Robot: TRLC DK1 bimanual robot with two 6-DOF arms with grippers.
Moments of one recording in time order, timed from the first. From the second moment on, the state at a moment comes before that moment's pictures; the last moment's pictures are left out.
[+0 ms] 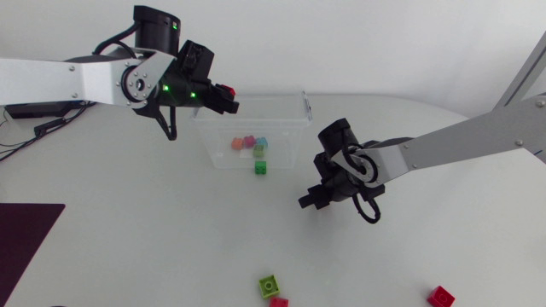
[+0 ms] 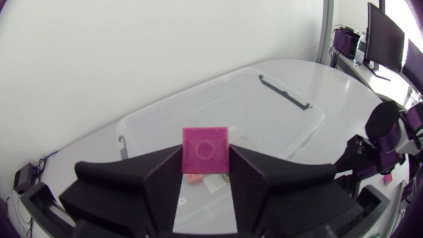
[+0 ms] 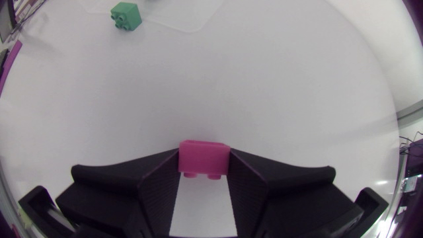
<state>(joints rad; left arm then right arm) -0.33 1.80 1.34 -0.08 0.11 0.20 0.45 1.90 0.97 -0.19 0.09 0.02</state>
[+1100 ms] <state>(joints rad) -0.25 1.64 1.22 -0.14 0.07 0.23 0.50 1.65 1.38 -0.43 0.11 0.01</state>
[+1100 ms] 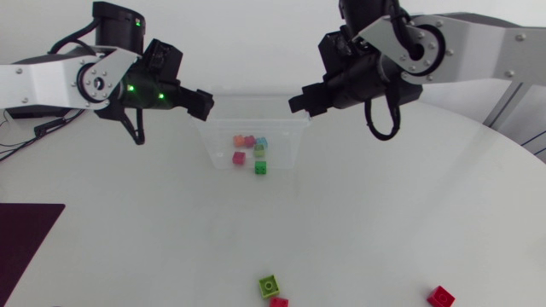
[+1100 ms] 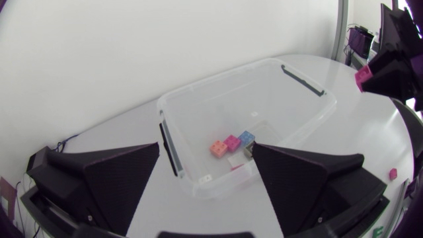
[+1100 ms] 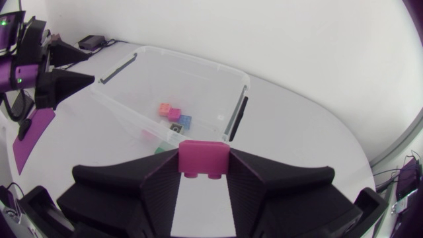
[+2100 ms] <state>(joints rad) -0.10 1.12 0.70 -0.15 0.13 0.32 0.54 2.05 1.62 -0.10 0.24 -0.03</state>
